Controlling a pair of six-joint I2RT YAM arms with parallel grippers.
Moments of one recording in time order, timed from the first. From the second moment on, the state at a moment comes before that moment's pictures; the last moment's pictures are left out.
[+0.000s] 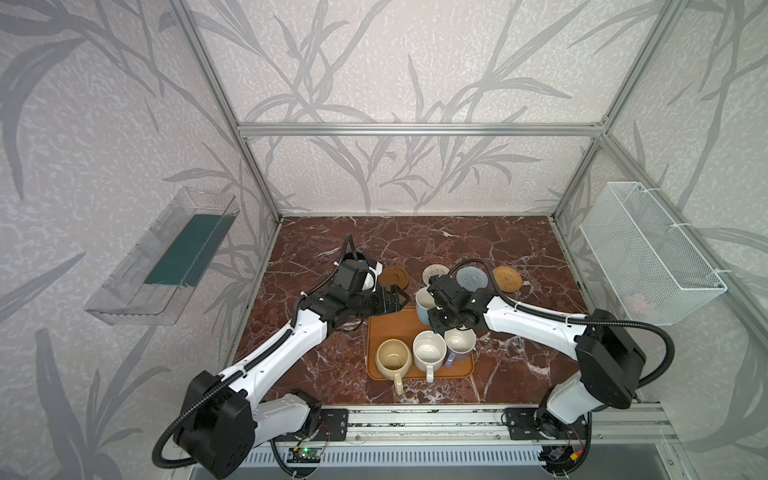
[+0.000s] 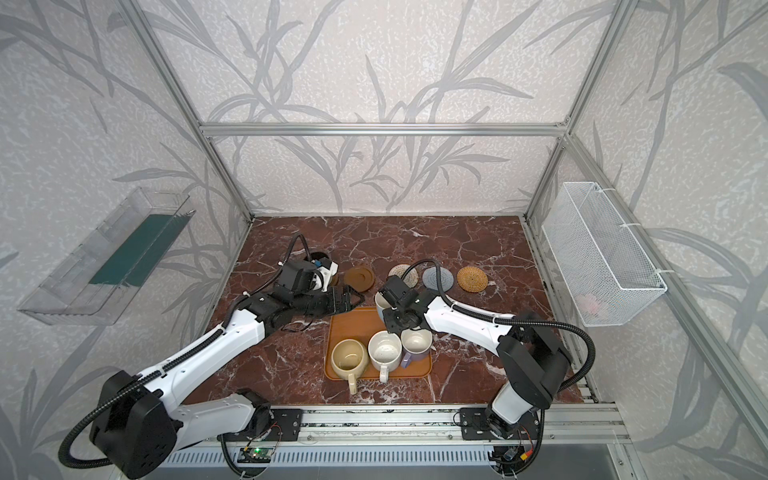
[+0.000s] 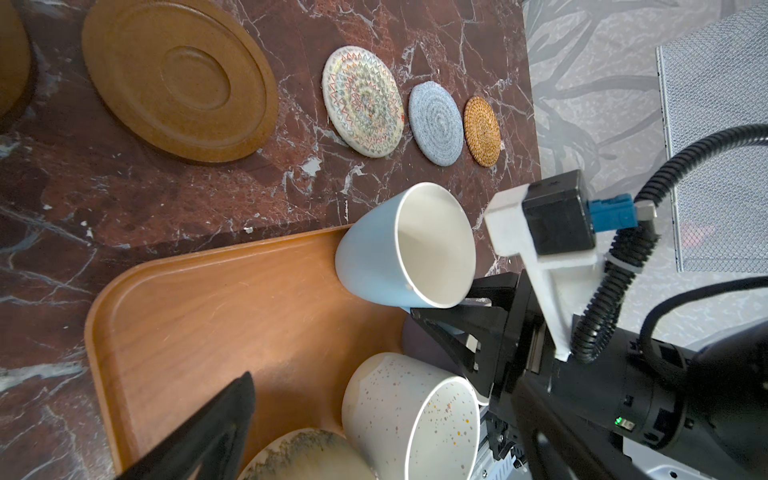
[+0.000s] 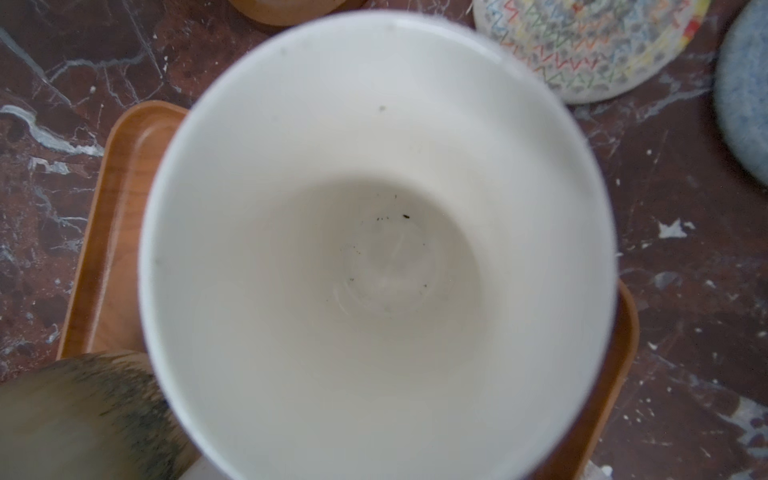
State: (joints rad) left arm -0.48 1.19 0.83 -0.41 0.40 -0.66; right arm 0.83 1.60 1.03 -0.54 0.05 0.51
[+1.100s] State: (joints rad) left arm -0.42 1.10 0.80 -0.35 0.24 -0.78; right arm 0.85 1.68 1.35 -0.67 0.16 0.54
